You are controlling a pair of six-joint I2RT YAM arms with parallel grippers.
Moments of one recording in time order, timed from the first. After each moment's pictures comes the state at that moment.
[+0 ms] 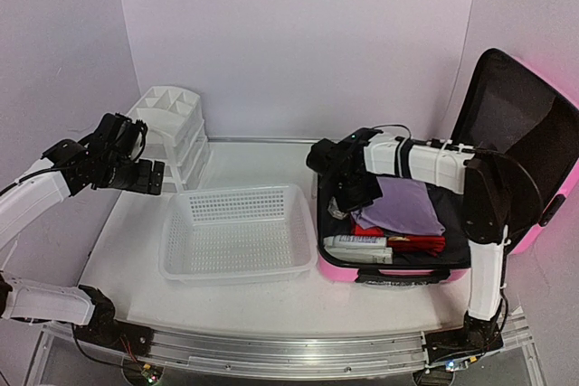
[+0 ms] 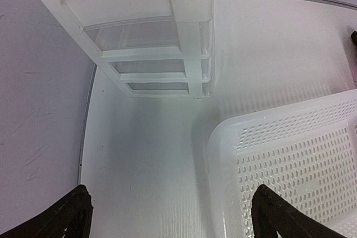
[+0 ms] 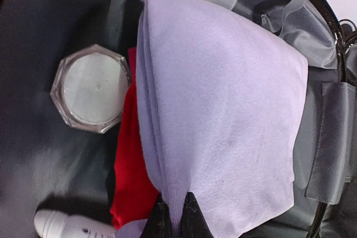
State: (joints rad) left arm -0.50 1.08 1.06 -0.81 -0.42 -0.25; right arm 0.82 2.04 1.69 -1.15 0.60 0.60
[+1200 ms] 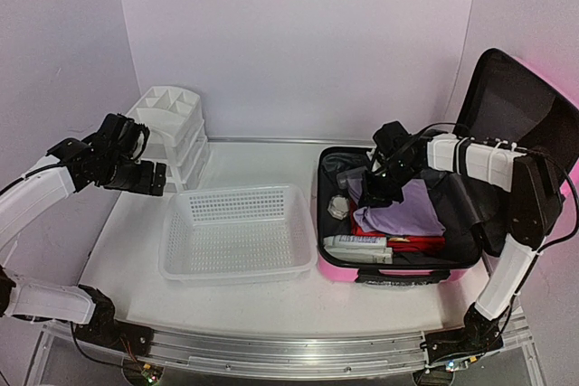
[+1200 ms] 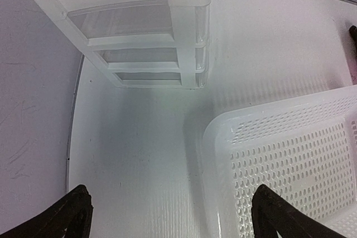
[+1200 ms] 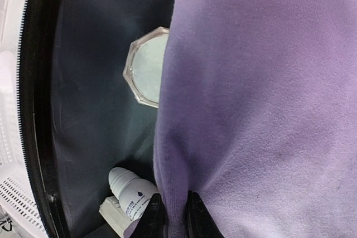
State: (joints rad) left arm -0.45 1.11 1.06 -0.80 -0.34 -0.25; right arm 0.49 1.74 1.30 -0.72 -0.21 0.45
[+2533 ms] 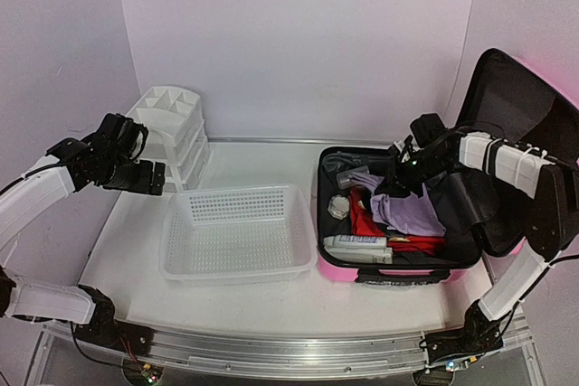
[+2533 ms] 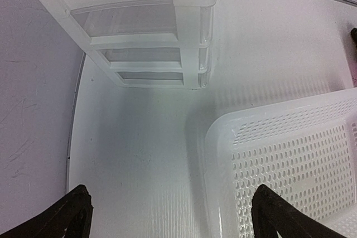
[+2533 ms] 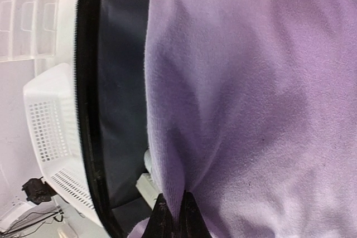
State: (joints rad) left arm -0.44 1.11 1.06 -0.80 -0.33 -0.26; right arm 0.31 1.61 1.23 -0.71 -0.48 0.48
